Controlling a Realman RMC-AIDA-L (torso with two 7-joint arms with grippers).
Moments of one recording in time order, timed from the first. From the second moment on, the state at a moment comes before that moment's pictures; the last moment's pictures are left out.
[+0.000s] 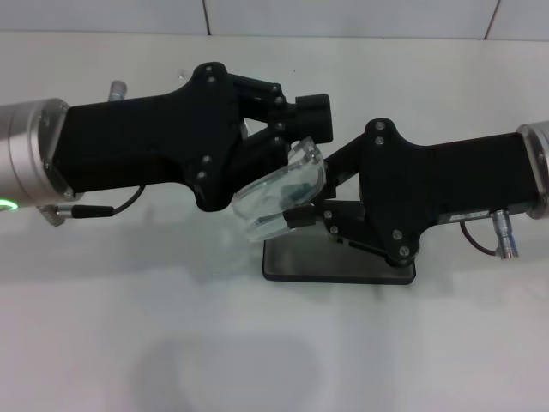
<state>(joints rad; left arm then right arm) -0.38 -2.08 1.19 1.03 1.29 1.78 -1.51 0.43 2.02 -1.43 -1.17 -1.38 -1.59 1.24</state>
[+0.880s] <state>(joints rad) -0.37 -2.08 0.98 1.00 1.29 1.78 -1.50 0.39 2.02 -1.42 -1.14 -1.31 -1.64 1.13</state>
